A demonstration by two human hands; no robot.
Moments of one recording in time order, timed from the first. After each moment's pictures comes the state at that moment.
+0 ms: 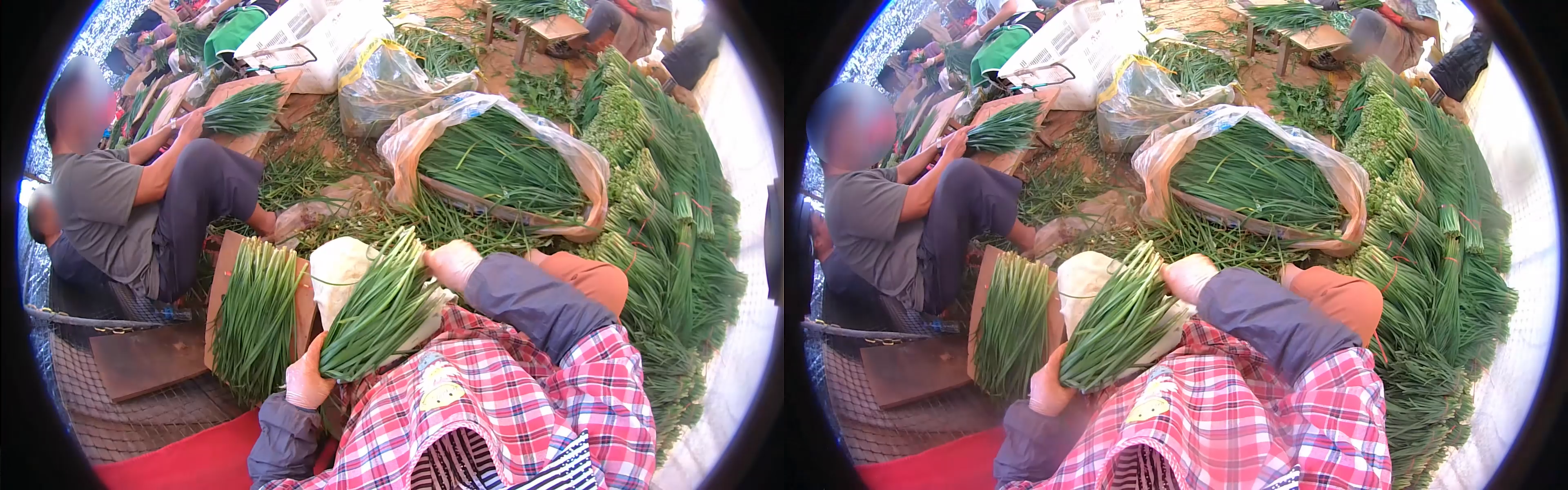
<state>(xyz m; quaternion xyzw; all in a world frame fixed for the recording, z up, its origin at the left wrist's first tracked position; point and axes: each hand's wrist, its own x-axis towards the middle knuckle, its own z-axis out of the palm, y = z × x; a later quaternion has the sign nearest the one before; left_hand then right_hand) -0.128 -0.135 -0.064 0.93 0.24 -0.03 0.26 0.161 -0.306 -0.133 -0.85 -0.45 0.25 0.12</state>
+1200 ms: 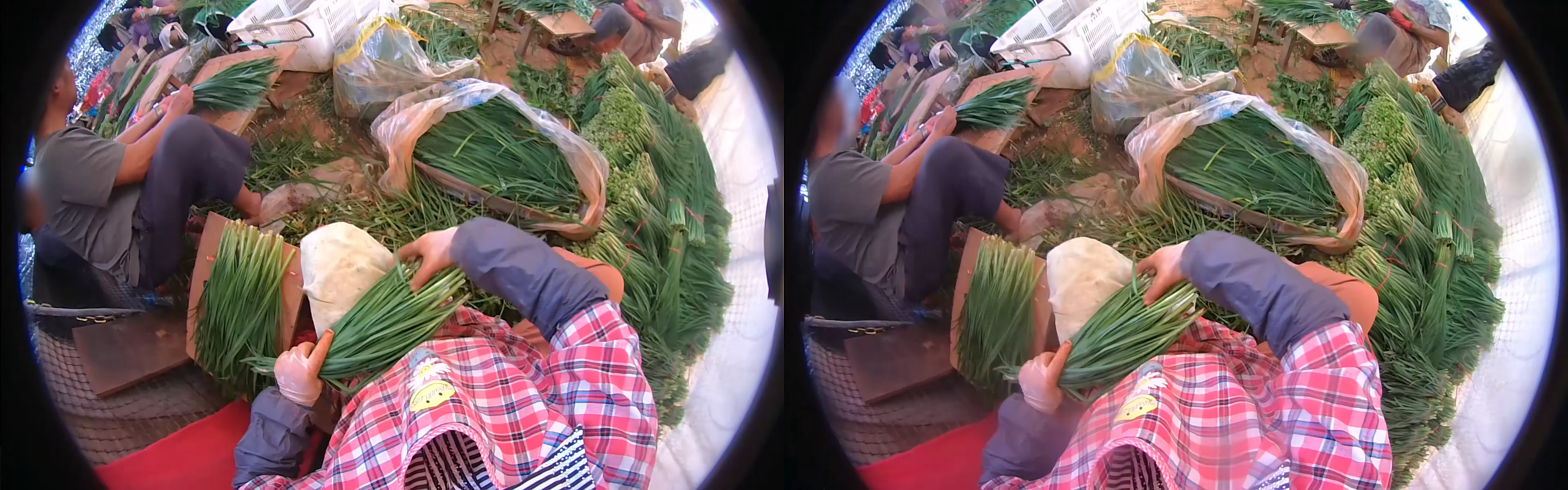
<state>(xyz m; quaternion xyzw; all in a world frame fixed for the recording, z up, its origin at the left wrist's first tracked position) -0.132 -0.127 -0.080 0.99 0.08 0.02 0.08 0.196 -0.272 -0.138 -0.60 -0.51 0.59 0.18</state>
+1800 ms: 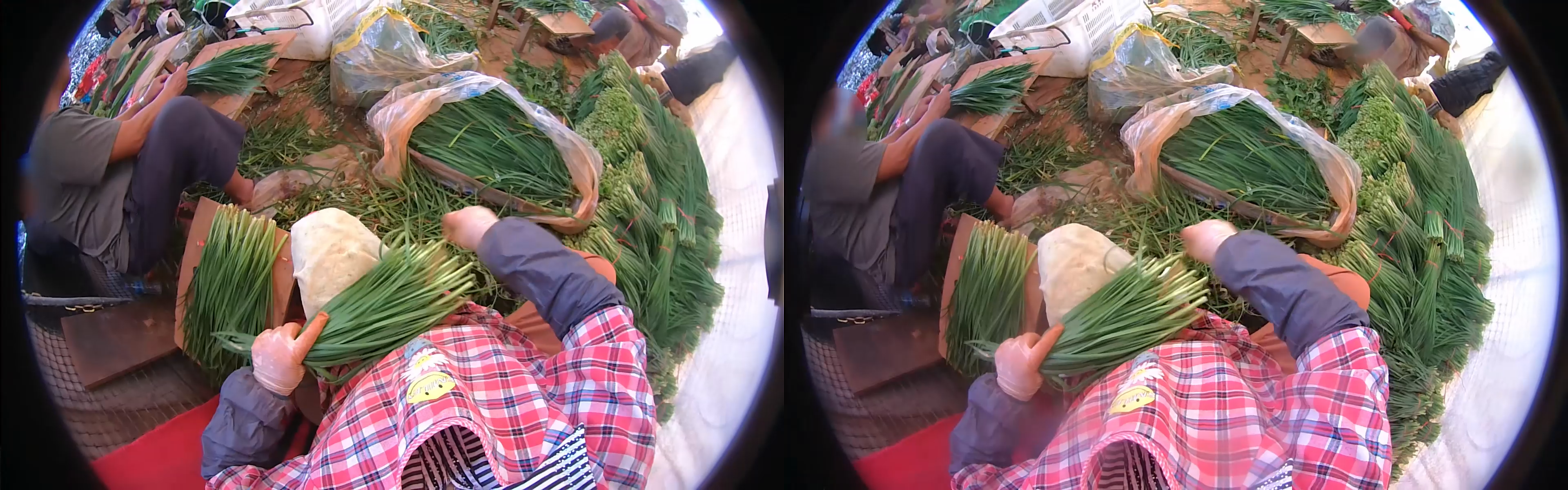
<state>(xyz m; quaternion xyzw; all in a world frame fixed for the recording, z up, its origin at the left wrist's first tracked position) -0.110 -0.116 -0.037 1.00 0.02 -0.04 0.07 0.209 -0.321 -0.160 -0.86 -0.40 0.33 0.00</state>
